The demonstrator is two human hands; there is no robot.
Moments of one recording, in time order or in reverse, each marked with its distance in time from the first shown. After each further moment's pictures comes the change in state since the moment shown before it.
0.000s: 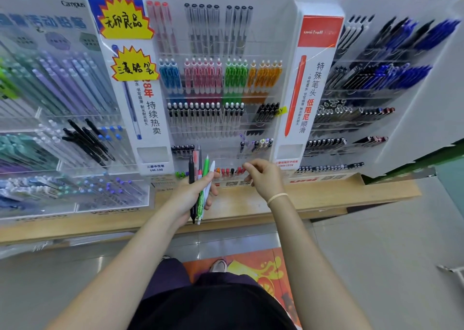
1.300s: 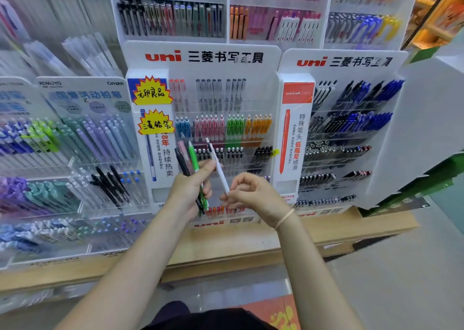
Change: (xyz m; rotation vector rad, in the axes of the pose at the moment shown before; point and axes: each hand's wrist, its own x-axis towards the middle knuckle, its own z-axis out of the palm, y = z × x) left_hand -0.022 0.104 0.023 -0.232 0.066 0.335; right_hand -0.045 -0.122 -0.039 0.527 -0.448 -0.048
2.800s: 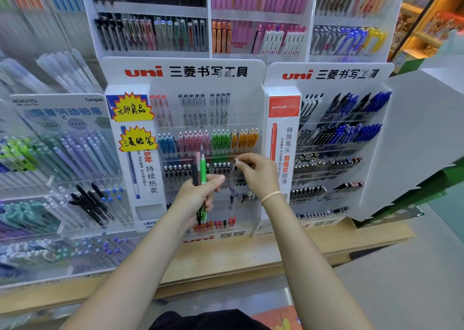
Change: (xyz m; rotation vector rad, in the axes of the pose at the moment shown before) left_hand 0.034 -0.014 0.026 0.239 -0.059 -0.109; right_hand 0.070 -0.017 -0.053 -0.652 0.565 -0.361
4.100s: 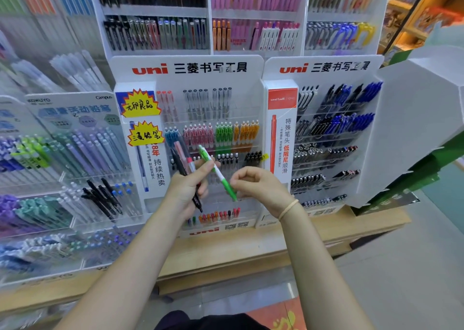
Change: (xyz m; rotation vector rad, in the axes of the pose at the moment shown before) left_hand -0.031 0.017 -0.015 -0.264 -0.050 0.151; right_hand -0.063 -0.032 -0.025 0.520 -0.468 0.273
